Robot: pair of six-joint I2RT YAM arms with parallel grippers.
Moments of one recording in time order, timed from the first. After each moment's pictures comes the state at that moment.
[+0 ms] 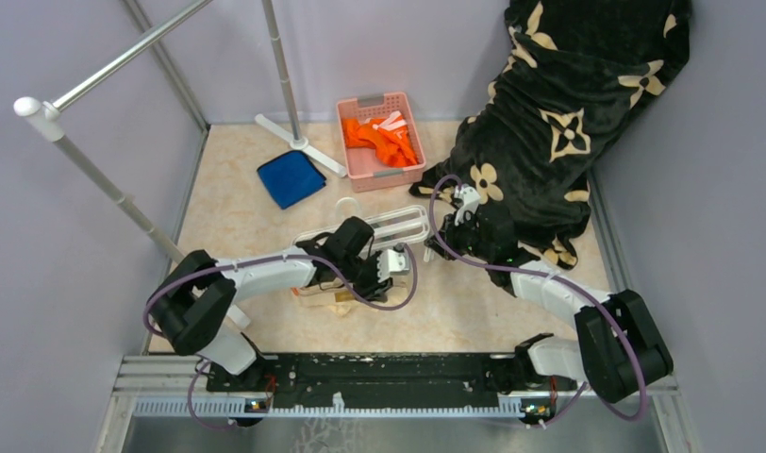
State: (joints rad) left arm -0.83 1.56 0.81 -0.18 0.51 0.51; right arm 0.41 1.23 0.49 0.30 -0.40 0.24
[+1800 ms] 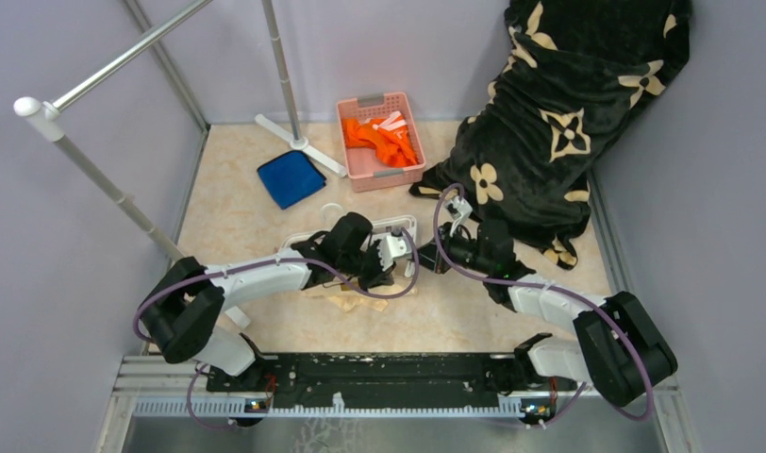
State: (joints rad) left arm -0.85 1.49 0.79 -0.06 0.42 0.30; right arm 0.49 1.21 0.37 0.59 -0.58 0.49
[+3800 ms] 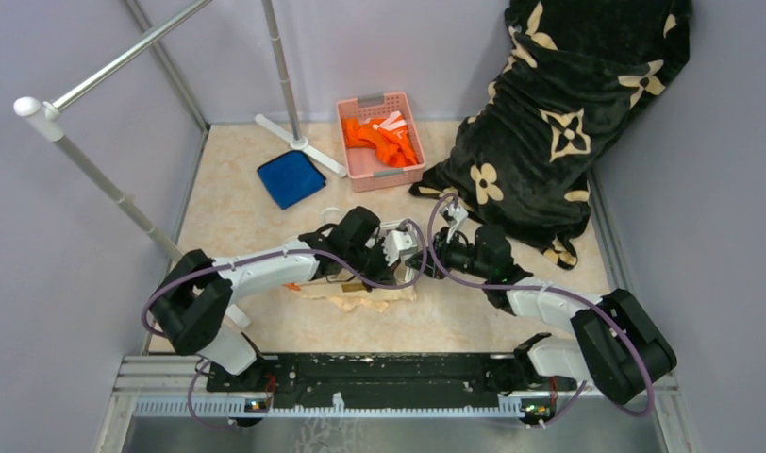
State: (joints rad) left arm -0.85 1.55 0.89 -0.18 0.45 0.24; right arm 0.52 1.22 0.34 0.62 -0.58 0.41
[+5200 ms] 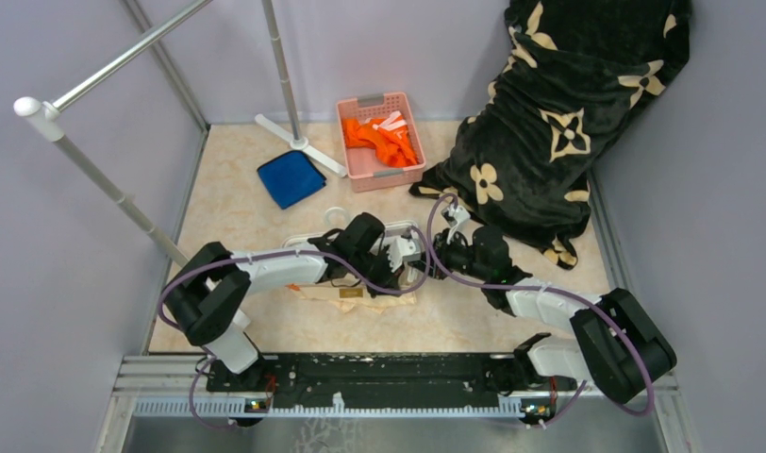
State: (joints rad) left arm -0.86 1.63 0.86 -0.10 0.54 0.22; right arm 0.53 1.22 0.33 0.58 -0.48 0.42
